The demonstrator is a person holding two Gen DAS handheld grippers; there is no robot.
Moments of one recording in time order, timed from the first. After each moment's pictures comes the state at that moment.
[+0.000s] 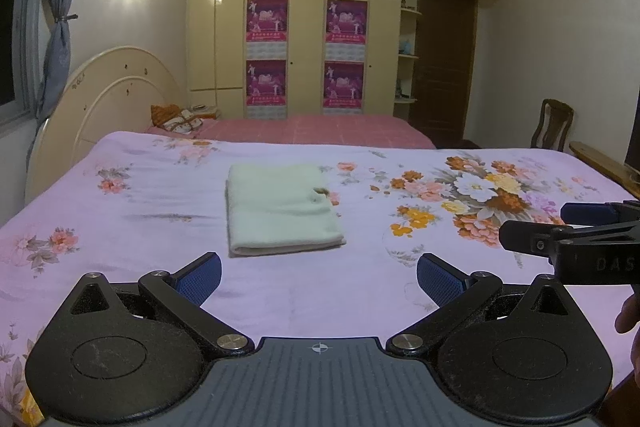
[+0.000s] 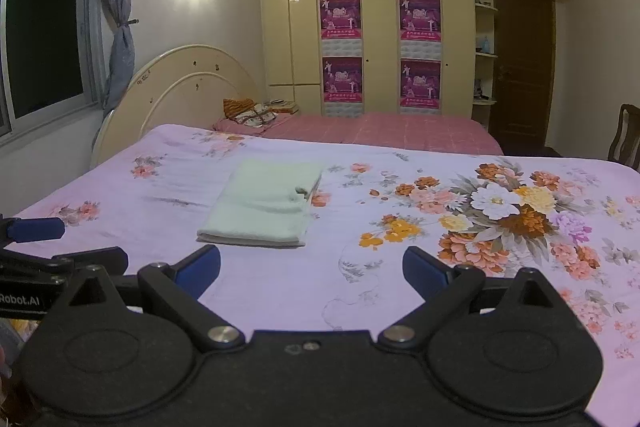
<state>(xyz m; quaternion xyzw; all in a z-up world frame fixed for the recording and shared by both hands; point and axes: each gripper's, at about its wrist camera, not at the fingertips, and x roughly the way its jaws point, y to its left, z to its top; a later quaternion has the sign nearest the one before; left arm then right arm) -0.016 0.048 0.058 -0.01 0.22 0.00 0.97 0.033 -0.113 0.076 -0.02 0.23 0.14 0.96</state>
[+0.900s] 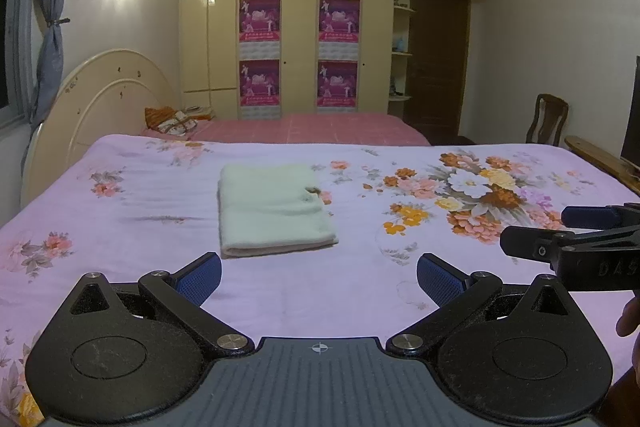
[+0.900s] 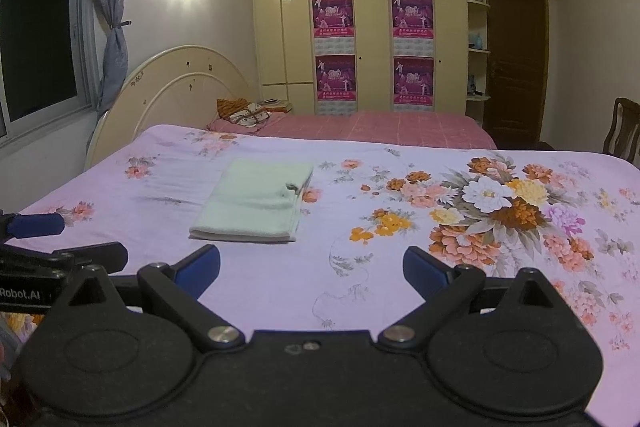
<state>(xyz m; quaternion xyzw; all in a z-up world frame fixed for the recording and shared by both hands) -0.015 0.036 0.057 0.00 0.23 -0.01 0.97 0.029 -0.117 0.074 -0.01 0.24 0.13 0.96</state>
